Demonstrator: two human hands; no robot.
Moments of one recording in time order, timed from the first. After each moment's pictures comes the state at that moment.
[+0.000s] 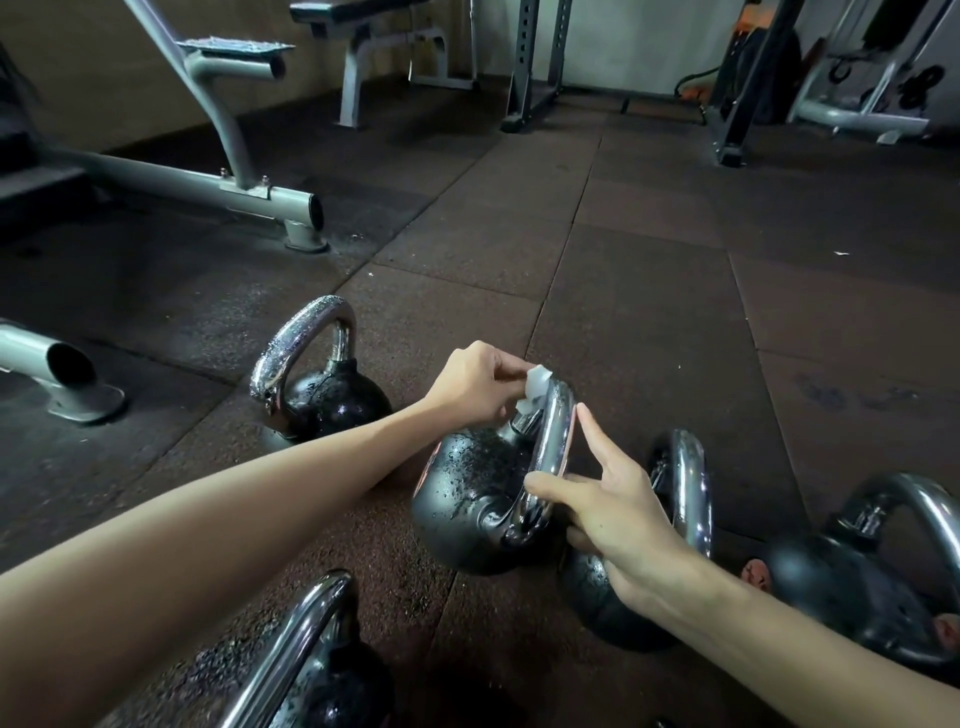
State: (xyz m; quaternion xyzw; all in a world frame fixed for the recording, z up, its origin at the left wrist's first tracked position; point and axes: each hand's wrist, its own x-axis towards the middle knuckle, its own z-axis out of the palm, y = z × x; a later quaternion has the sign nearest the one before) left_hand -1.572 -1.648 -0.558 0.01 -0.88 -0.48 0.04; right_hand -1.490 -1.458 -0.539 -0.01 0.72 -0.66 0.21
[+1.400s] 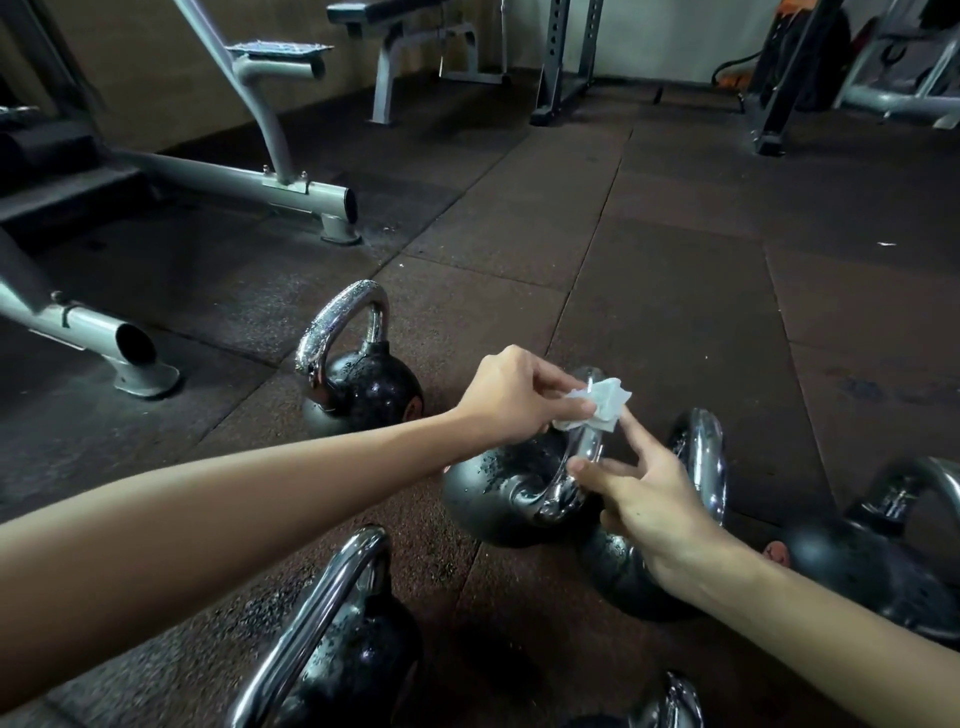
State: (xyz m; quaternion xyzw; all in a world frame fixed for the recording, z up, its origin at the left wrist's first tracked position) left_hand -1.513 -1.619 -0.535 0.03 -0.88 -0.47 0.03; right_hand -1.485 -1.439 -0.555 0.01 0.72 -0.67 0.20
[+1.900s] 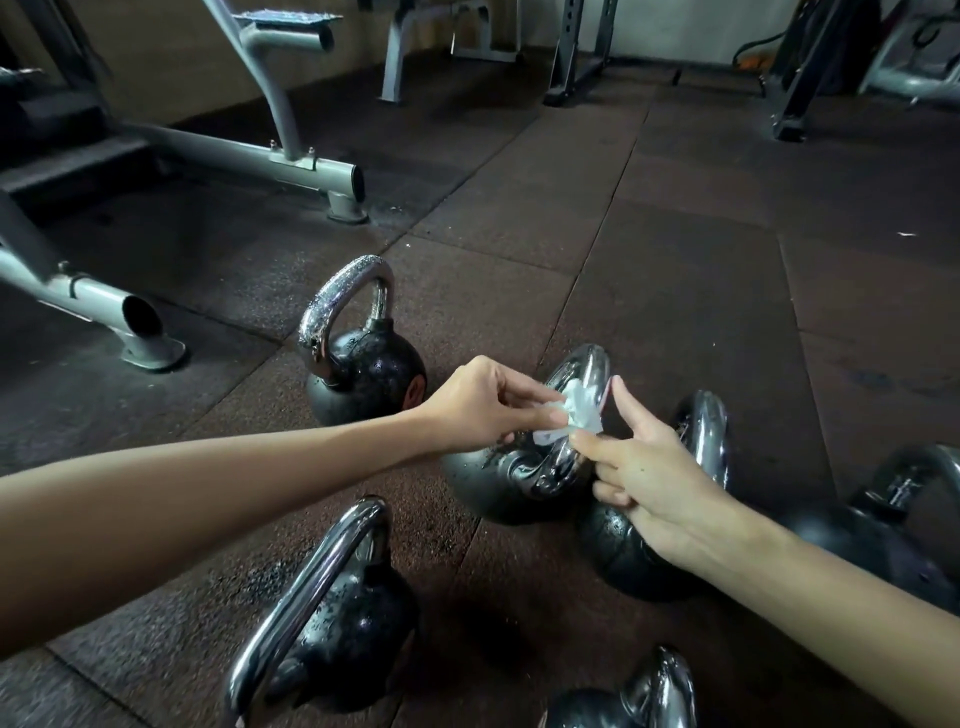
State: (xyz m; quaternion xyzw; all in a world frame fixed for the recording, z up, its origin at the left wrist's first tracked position) left_hand -1.482 -1.641 -0.552 0.00 -0.85 -0.53 -0.05; right_hand -1.490 -1.439 -0.550 0.02 0.67 -0.69 0.26
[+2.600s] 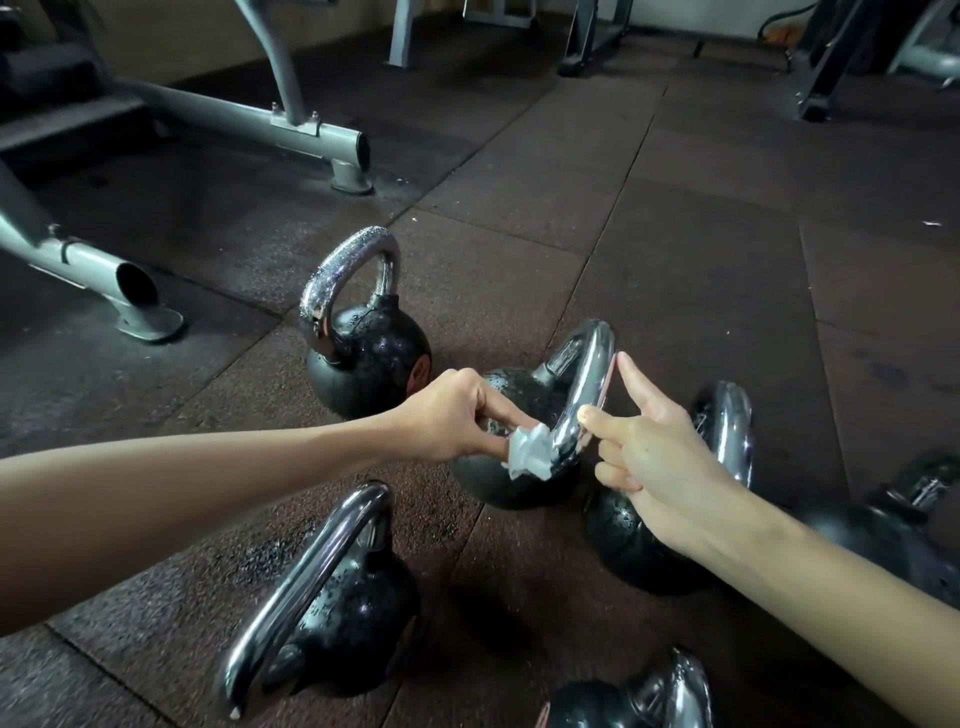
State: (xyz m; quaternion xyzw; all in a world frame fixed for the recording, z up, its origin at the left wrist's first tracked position) left_hand -1.464 -1.672 -0.571 -0.07 -0.90 -0.43 -0.09; right_hand -1.491 -1.450 -0.541 0.02 0.69 -0.68 0.26
